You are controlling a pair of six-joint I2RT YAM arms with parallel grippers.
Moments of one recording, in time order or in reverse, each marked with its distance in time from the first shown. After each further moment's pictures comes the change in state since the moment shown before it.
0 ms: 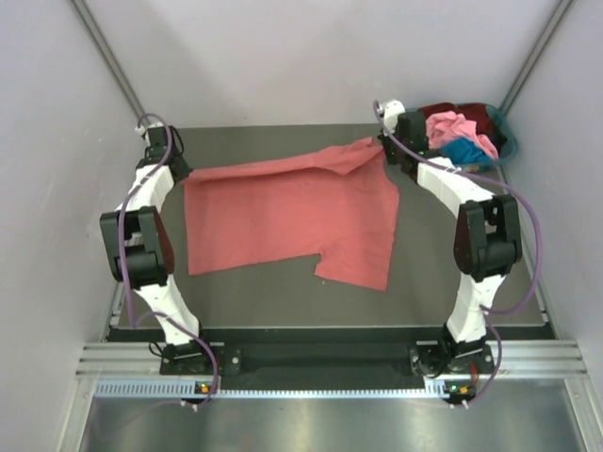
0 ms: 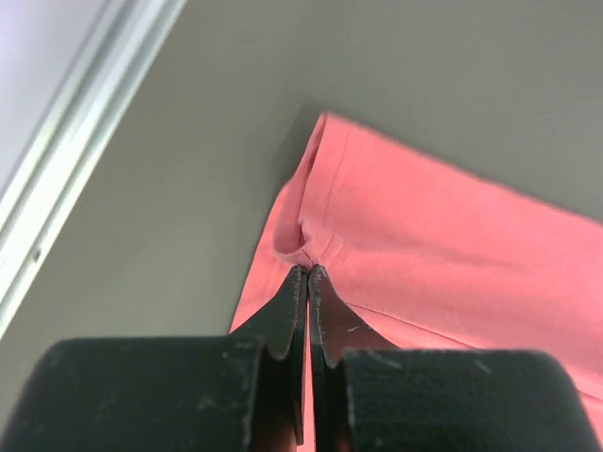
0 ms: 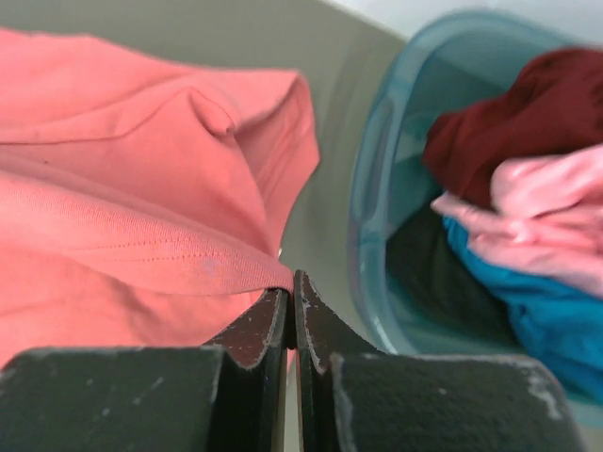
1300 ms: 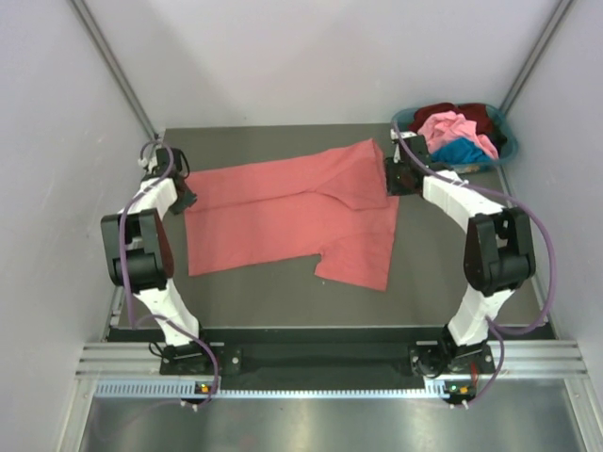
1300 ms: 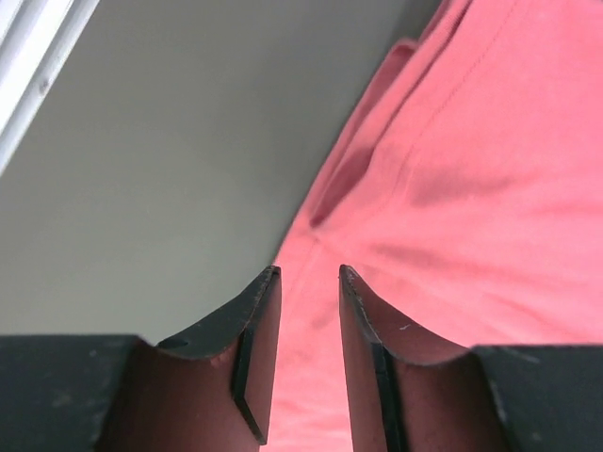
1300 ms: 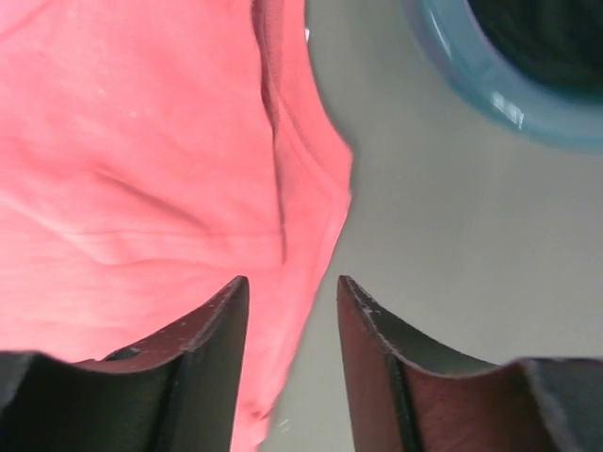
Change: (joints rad) left arm -0.003 -0.002 -0.140 -0.143 -0.086 -0.133; right arm 0.015 -0.108 -0.174 -0.275 0.057 0.309
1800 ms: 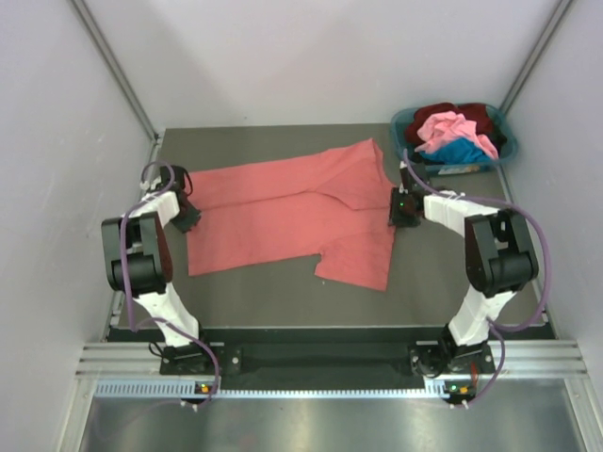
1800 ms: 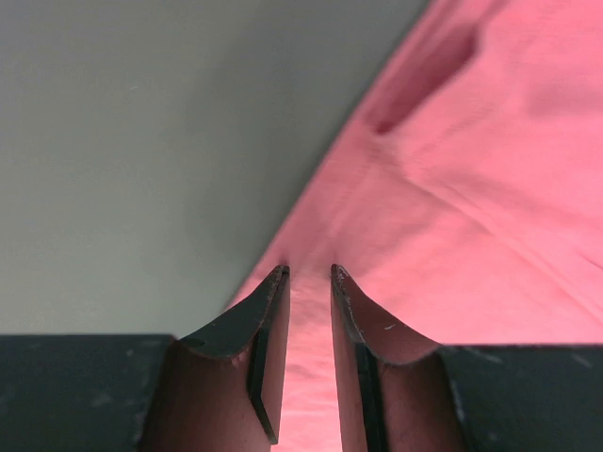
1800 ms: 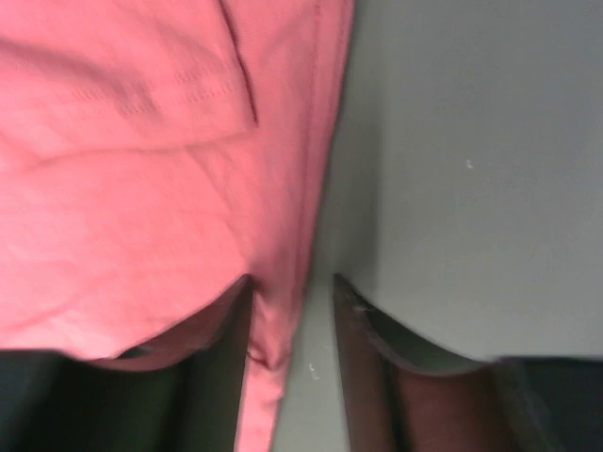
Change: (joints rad) left arm 0.009 -0.075 -0.211 0.060 0.065 -0.138; right arm -0.030 -0.036 -0.263 0.016 -0.072 0.249
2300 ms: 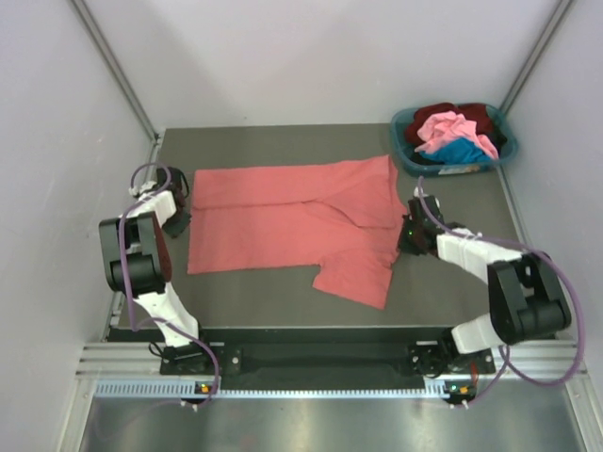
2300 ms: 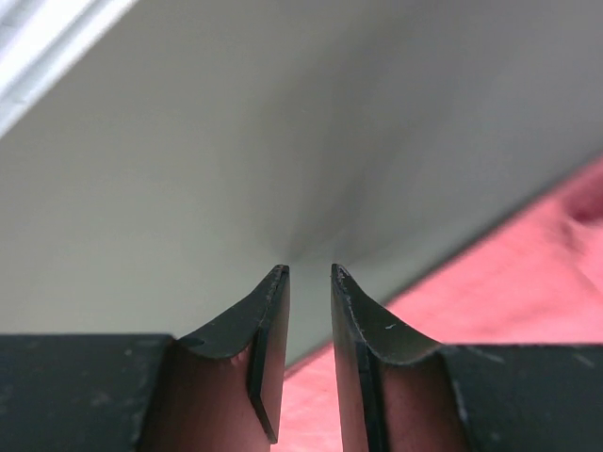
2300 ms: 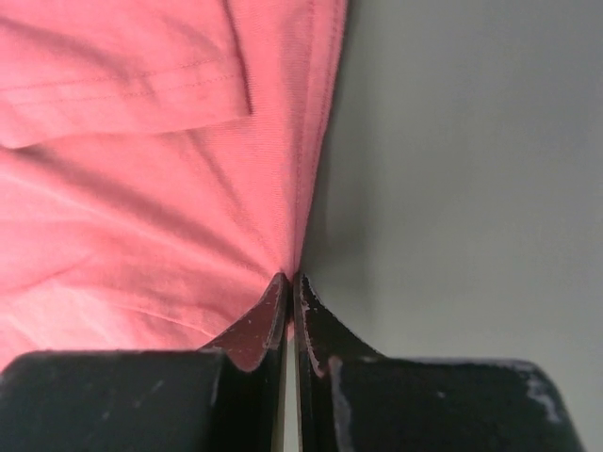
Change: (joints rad) left arm 0.024 0.007 0.007 -0.086 -0.195 -0.071; right arm 0.030 -0.288 -0.351 0.146 0.019 0.155
